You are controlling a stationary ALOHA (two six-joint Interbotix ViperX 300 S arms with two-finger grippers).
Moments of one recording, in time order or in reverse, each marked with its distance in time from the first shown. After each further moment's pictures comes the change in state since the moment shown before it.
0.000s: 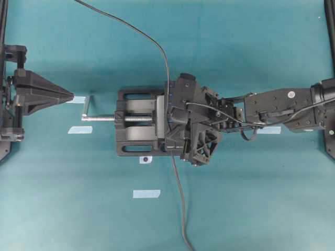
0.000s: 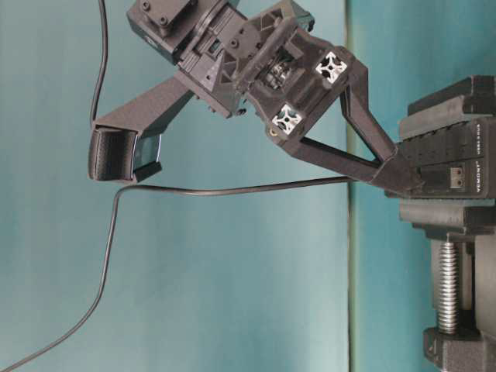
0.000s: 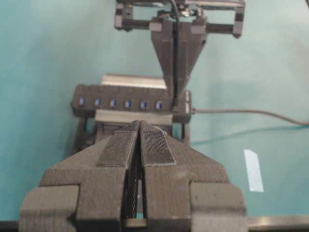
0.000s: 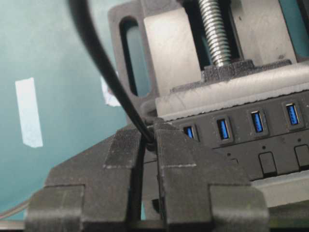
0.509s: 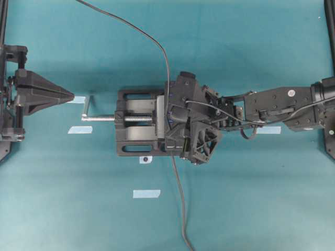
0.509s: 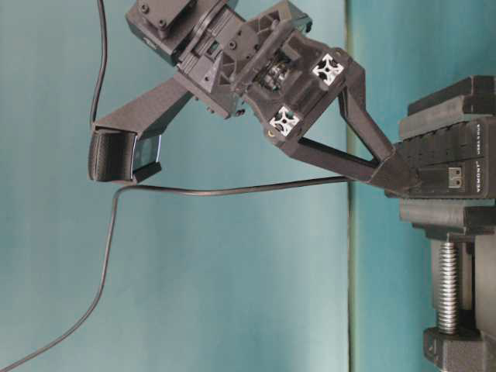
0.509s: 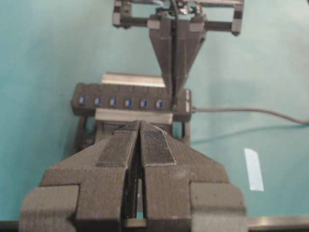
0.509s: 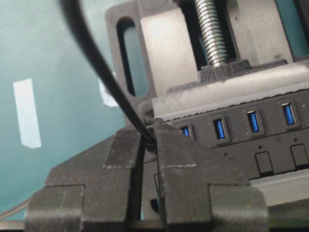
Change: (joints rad) left arm 0.000 0.002 0.000 0.000 0.002 0.000; right arm -0.005 0.000 0.000 0.000 -0.002 0.000
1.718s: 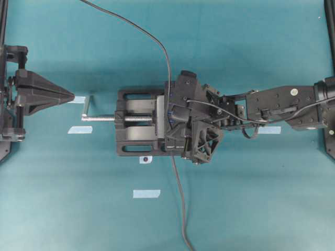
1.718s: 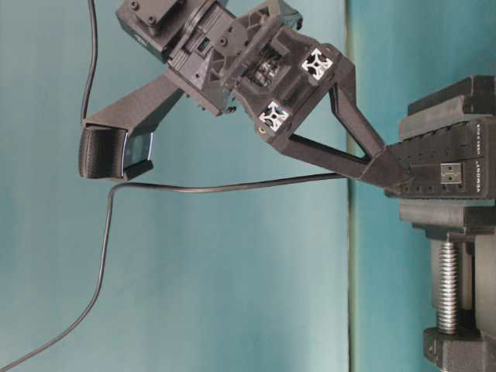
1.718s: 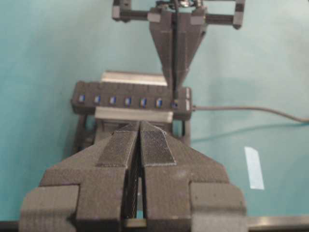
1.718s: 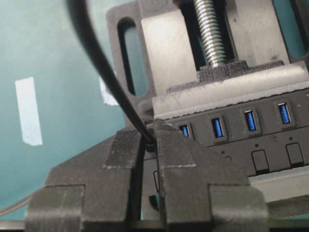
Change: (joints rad) left arm 0.000 0.006 0.000 -0.002 0.000 0.000; right arm -0.006 -0.015 -0.005 0.000 0.014 -0.009
